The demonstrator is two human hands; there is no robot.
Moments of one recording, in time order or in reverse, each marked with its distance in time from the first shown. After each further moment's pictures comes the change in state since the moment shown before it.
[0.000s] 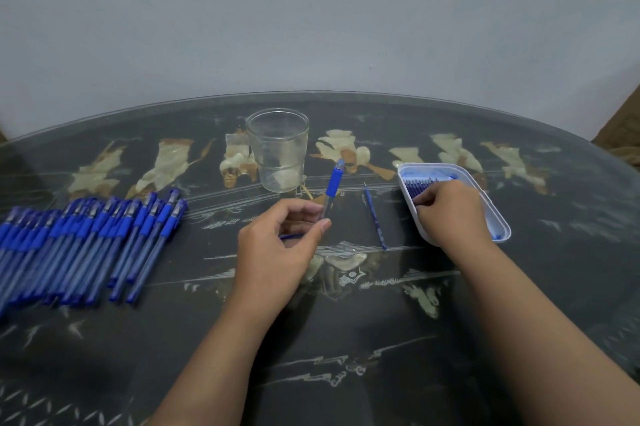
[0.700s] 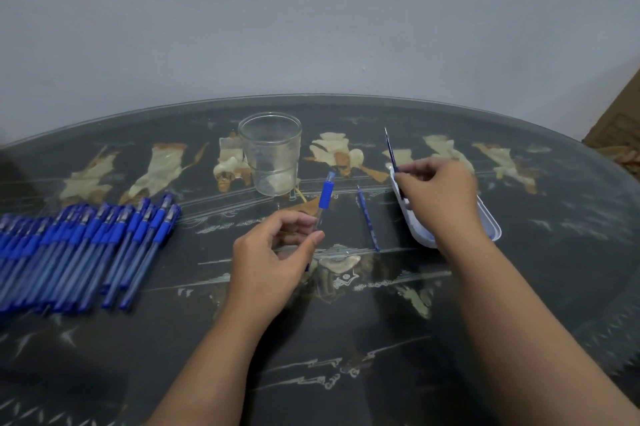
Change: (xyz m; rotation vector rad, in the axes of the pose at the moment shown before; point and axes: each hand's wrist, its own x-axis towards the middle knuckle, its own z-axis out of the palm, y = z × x) left_hand -0.002 -0.014 -0.001 0.030 -0.023 0.000; right_hand -0.019 -0.038 -0.029 0.549 0.057 0.030
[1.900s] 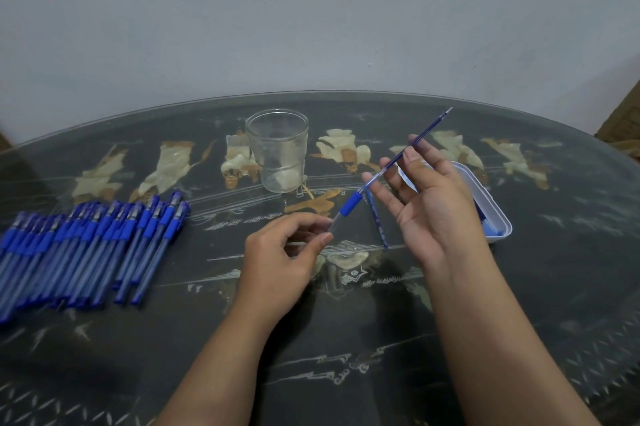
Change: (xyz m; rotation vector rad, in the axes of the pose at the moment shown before) left_hand 0.000 -0.002 0.000 0.075 -0.056 0.048; right_hand -0.031 -0.021 0.014 1.238 -0.212 0.237
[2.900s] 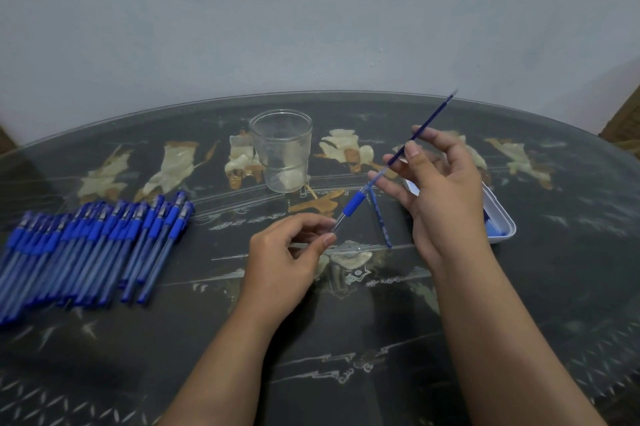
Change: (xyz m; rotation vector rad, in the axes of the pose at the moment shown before) left_hand -0.001 0.001 -0.002 0.010 -0.012 0.007; right_hand -0.001 0.001 0.003 -0.288 0.011 -0.243
